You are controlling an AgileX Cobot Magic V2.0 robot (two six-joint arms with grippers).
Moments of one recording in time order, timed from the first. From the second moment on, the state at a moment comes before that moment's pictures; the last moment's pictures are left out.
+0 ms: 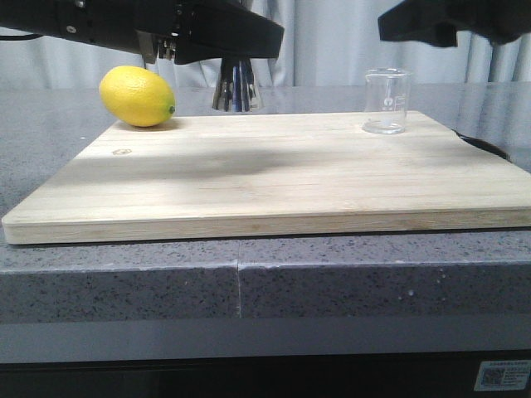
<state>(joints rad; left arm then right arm) -0.36 1.74 -1.11 -1.65 1.09 2.07 0.05 1.44 -0.79 -0.93 -0.65 0.63</state>
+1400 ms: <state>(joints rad) -0.31 1.86 -1.11 -1.76 1.08 2.20 0.05 1.25 -0.79 -0.94 -0.63 0.65</state>
